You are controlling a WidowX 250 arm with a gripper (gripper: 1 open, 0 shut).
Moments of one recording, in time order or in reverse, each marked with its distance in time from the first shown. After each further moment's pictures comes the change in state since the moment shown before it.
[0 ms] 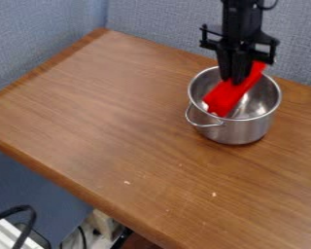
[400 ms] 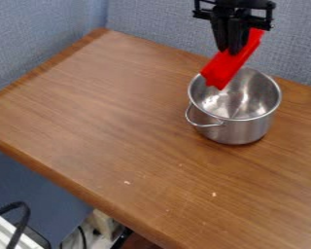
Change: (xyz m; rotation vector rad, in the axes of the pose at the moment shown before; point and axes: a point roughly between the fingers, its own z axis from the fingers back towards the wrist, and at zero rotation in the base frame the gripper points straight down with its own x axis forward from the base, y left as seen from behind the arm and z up) arm 0.005 0.005 0.021 -0.003 -0.064 0.004
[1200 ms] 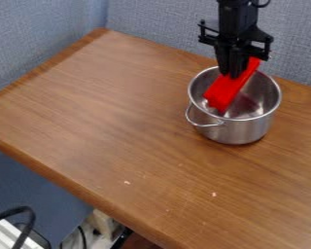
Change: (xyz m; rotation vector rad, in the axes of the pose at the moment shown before) arm 0.006 0.005 -0.048 0.029 0.022 -0.038
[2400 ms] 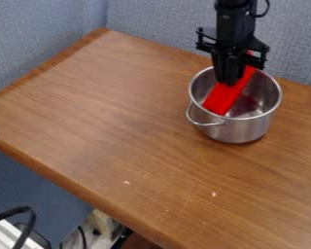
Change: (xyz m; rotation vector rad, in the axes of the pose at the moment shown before) arm -0.007 0.002 -0.006 0.012 0.040 -0.012
